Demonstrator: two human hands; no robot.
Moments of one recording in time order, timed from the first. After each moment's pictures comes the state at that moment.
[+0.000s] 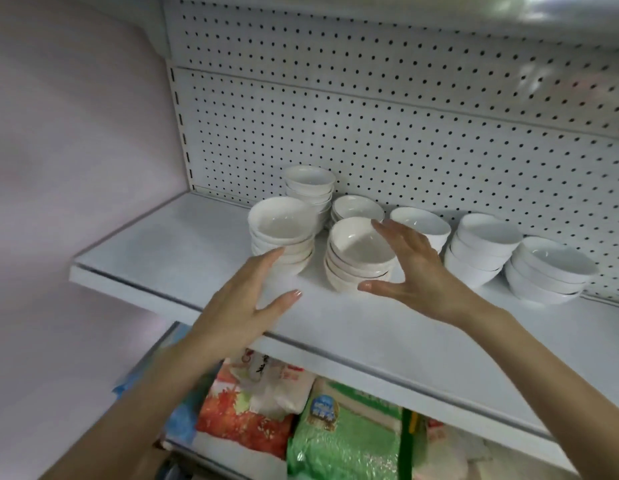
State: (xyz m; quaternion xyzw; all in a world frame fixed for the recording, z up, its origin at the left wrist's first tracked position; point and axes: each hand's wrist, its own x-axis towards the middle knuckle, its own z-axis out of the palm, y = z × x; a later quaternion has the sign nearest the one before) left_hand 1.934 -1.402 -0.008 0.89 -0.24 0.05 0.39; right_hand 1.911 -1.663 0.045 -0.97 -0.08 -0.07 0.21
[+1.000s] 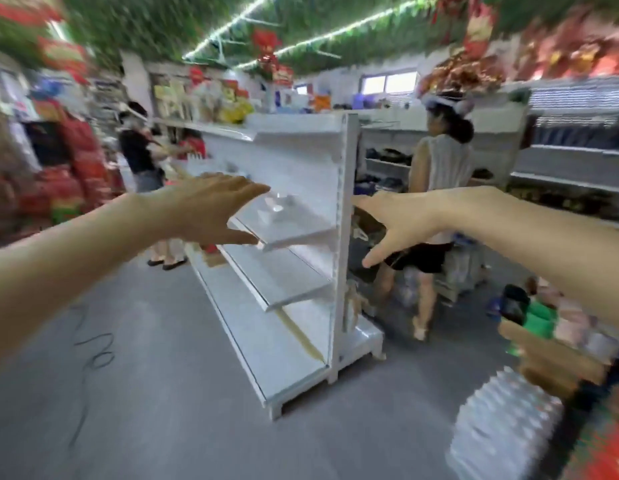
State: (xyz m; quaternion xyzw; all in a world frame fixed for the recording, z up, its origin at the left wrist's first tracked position) left_hand 0.999 -0.959 0.193 0.71 0.66 -0.04 -0.24; right_hand 1.261 -0.841 0.211 -0.33 -0.94 -0.01 -0.07
